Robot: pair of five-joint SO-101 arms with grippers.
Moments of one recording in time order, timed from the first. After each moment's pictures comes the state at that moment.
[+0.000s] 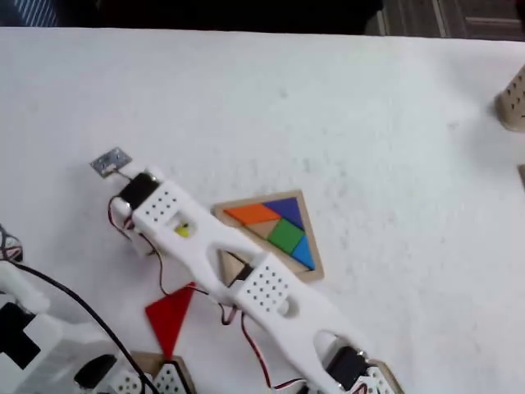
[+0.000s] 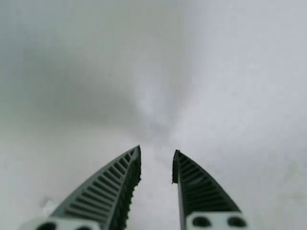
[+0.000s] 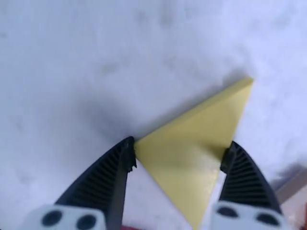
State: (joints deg) left arm -58.2 1.1 27.4 60.3 11.8; right arm -54.2 63.0 -60.4 94.7 -5.3
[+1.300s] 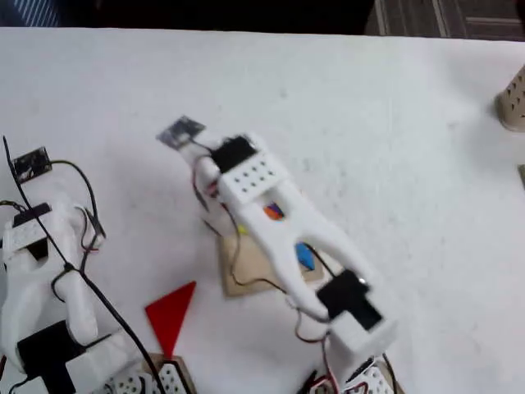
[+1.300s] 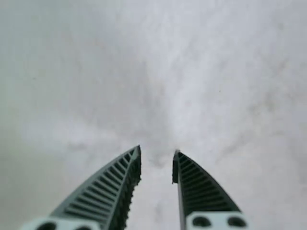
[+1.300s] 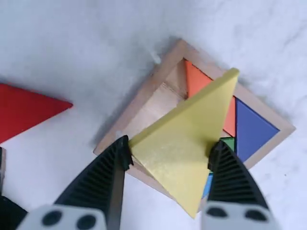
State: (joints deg) left arm -34.0 -13.5 49.8 50.0 2.4; right arm -38.8 9.2 -1.5 87.2 15.3
